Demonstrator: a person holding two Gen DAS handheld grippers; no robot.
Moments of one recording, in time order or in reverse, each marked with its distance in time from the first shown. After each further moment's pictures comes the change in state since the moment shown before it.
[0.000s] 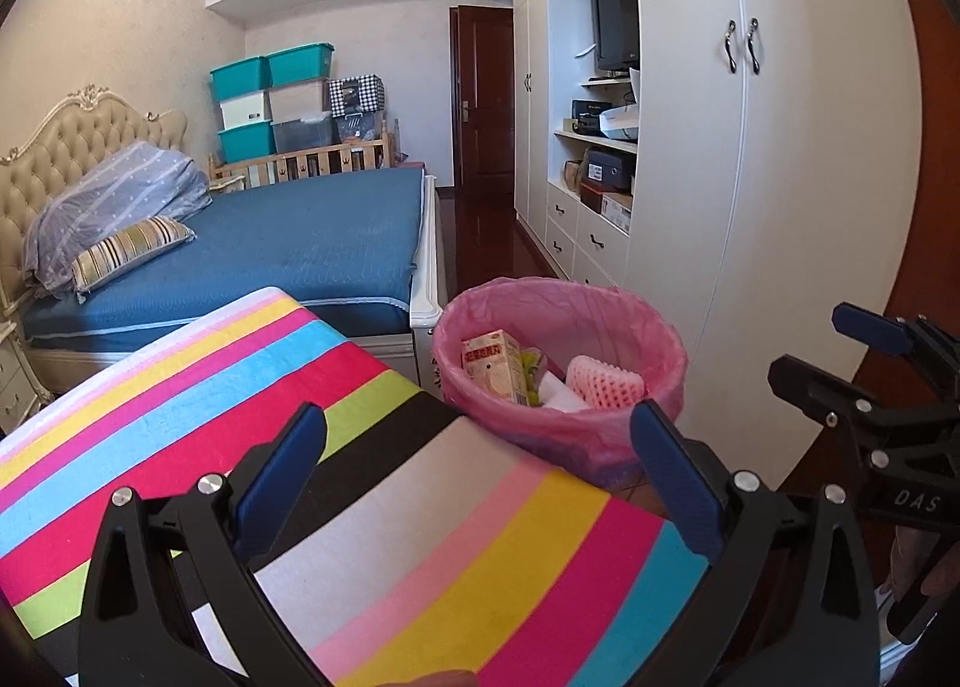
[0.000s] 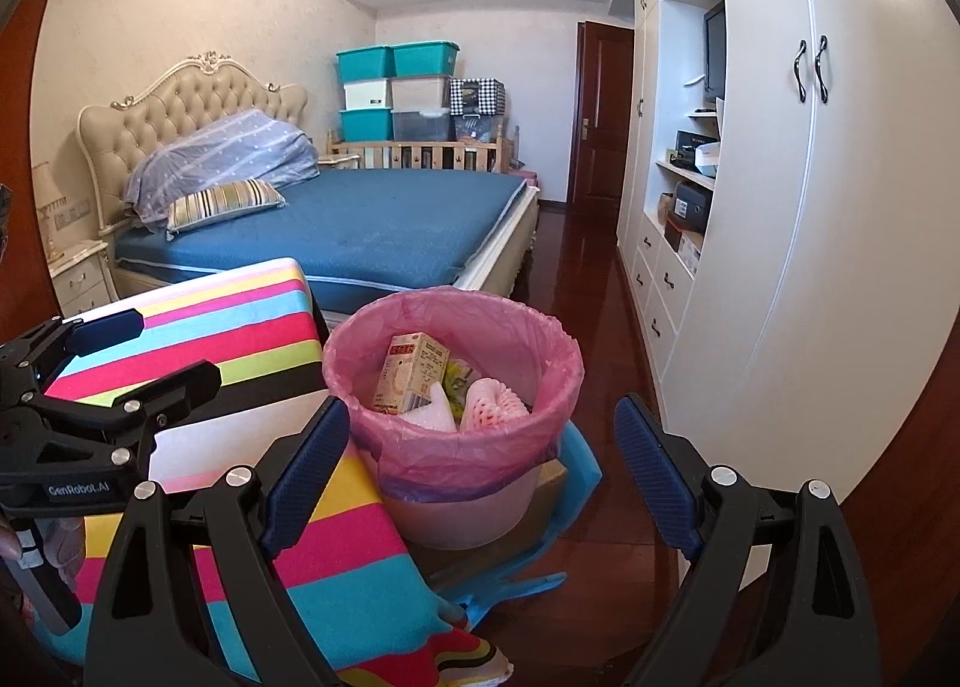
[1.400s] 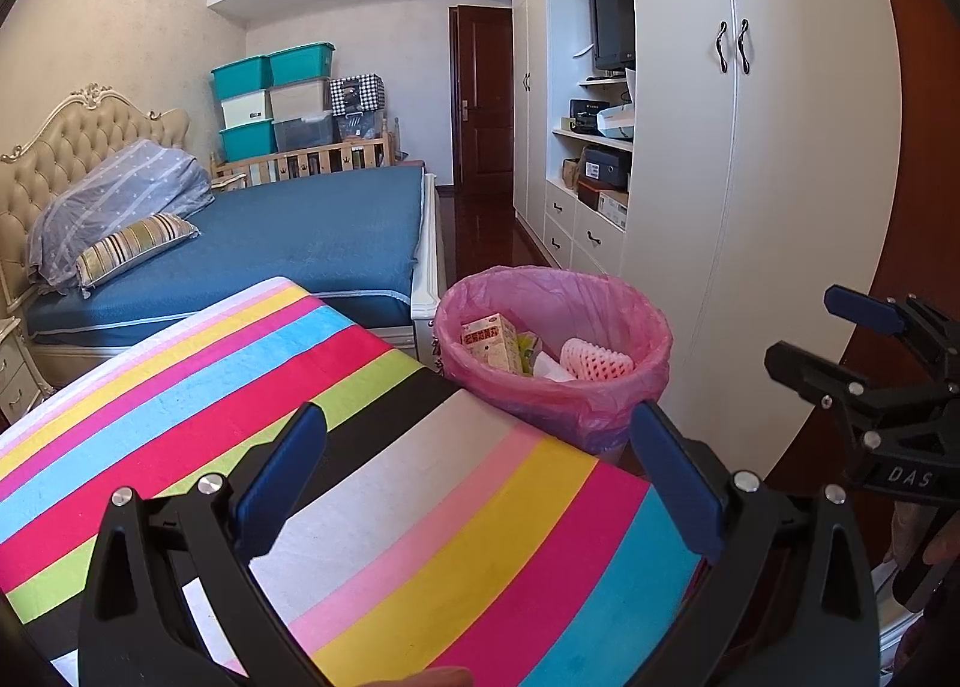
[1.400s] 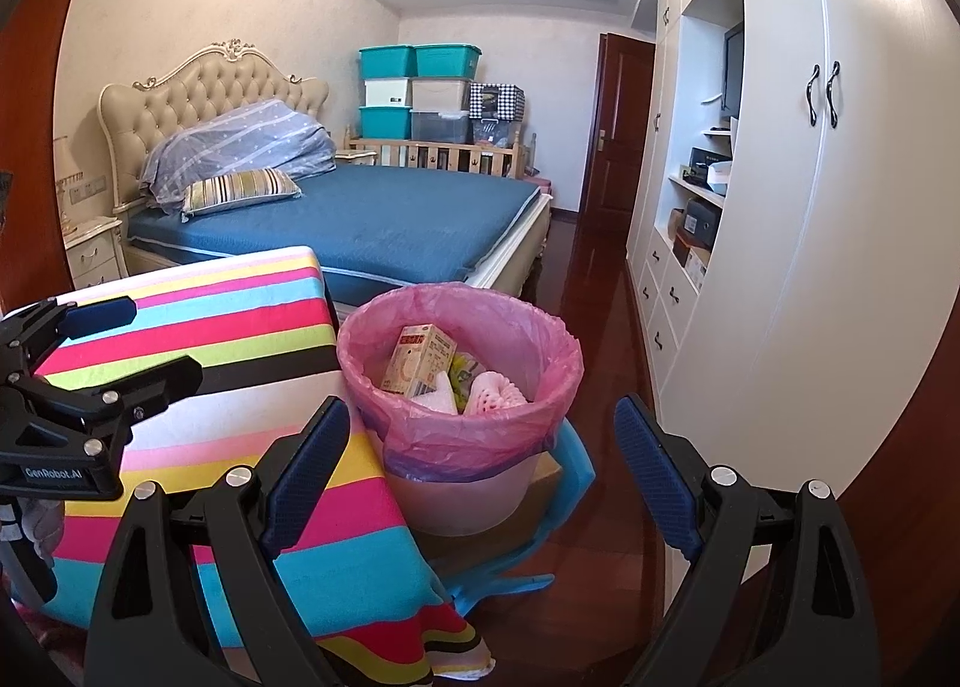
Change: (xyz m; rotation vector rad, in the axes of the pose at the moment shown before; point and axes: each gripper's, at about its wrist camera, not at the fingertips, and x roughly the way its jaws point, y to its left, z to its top) left arm -0.027 0.004 -0.012 -0.007 0.001 -0.005; right arm -0.016 0.003 -0.010 -0.070 -0.008 0.016
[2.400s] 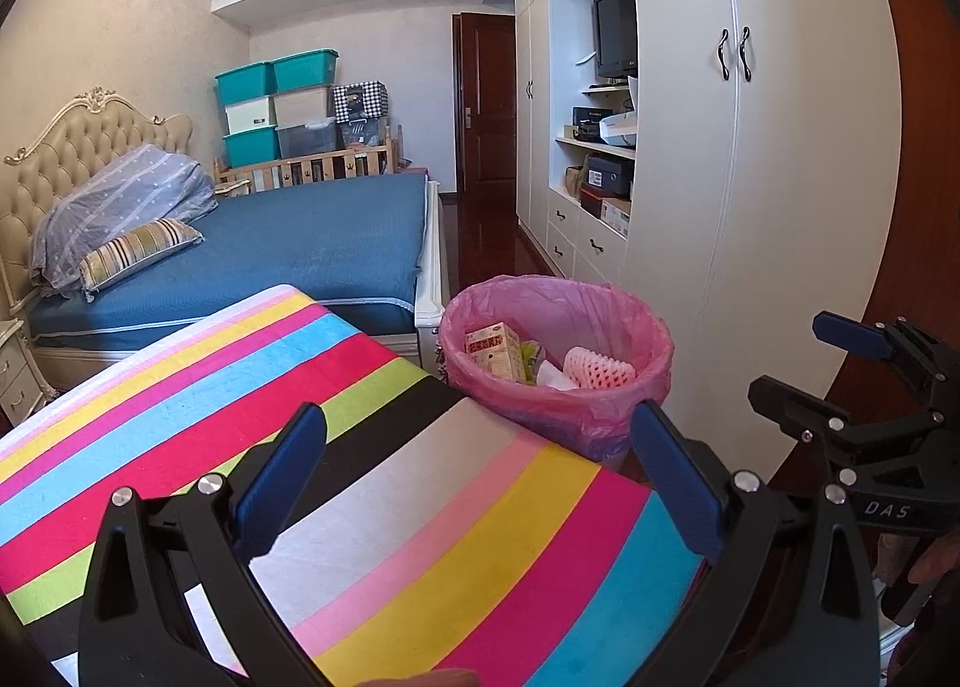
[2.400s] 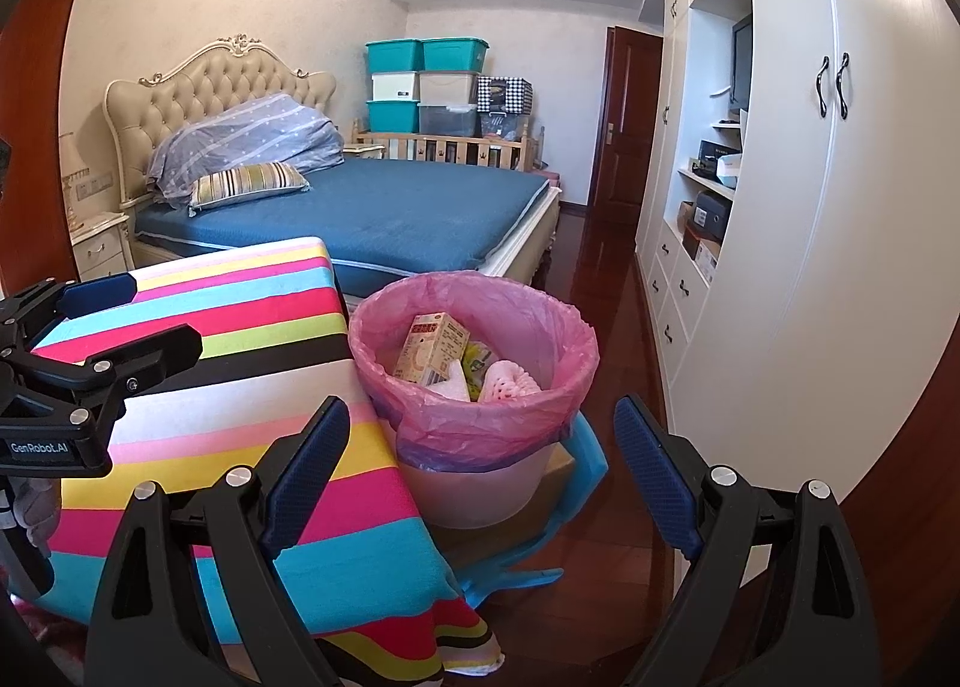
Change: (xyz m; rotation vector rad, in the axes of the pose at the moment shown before) left arm -0.004 0.001 0.002 -0.003 -0.018 0.008; right arm 0.003 0.007 -0.007 0.000 0.014 0.020
